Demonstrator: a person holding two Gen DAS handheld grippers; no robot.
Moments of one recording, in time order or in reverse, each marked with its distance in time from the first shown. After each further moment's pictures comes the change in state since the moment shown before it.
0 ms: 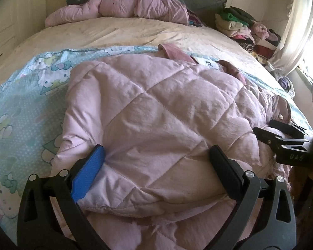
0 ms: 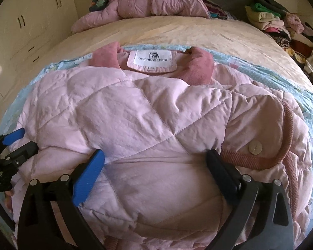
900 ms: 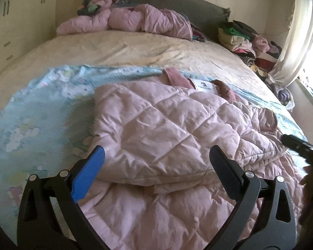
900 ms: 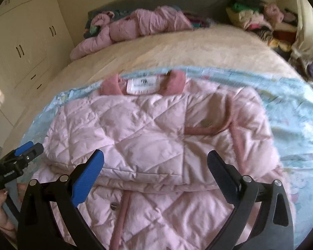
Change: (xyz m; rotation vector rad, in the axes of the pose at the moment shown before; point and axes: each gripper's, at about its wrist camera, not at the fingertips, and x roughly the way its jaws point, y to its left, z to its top) left arm -0.072 -0.002 0.002 -0.022 -0.092 0.046; right arm -0.112 -0.021 -0.023 0.134 -0.130 0.014
